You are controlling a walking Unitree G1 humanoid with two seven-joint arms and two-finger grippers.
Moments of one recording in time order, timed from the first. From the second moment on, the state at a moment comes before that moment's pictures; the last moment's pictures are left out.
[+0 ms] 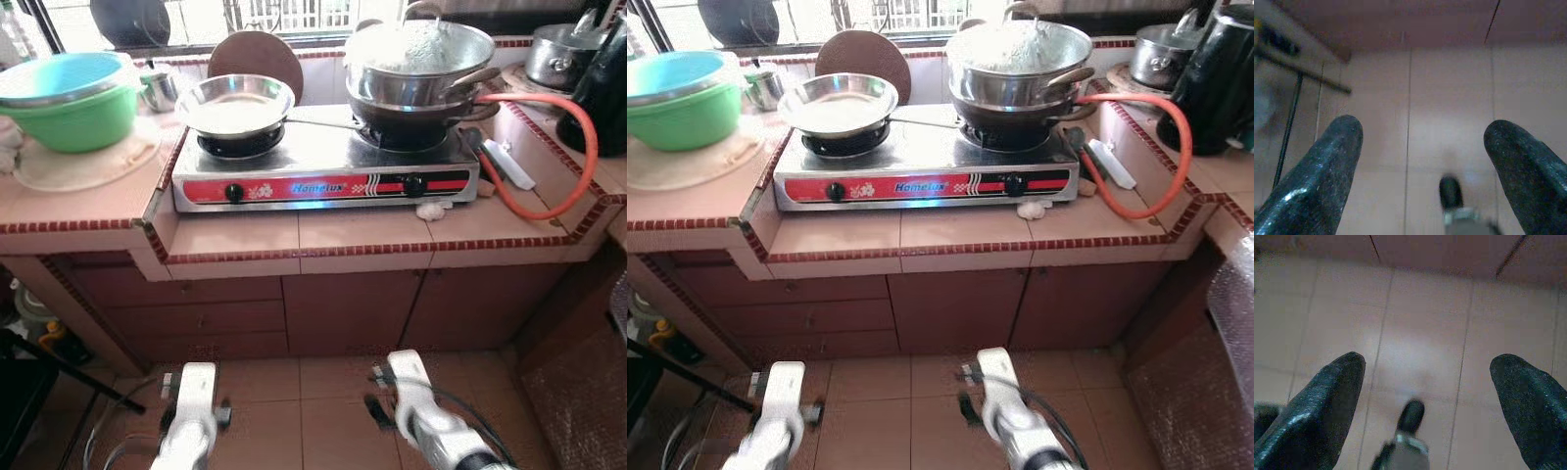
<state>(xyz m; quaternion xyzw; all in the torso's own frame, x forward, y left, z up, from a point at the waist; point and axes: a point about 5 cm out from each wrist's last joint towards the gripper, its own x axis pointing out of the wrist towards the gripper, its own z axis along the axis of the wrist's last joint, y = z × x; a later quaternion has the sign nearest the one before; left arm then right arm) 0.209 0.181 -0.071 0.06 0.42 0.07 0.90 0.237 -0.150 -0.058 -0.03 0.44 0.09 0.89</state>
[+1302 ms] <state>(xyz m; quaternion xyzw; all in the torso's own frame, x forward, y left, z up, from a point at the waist) 0.253 0.170 -0.023 0.07 0.23 0.04 0.97 0.281 -0.173 -0.013 -0.01 0.27 0.05 0.96</state>
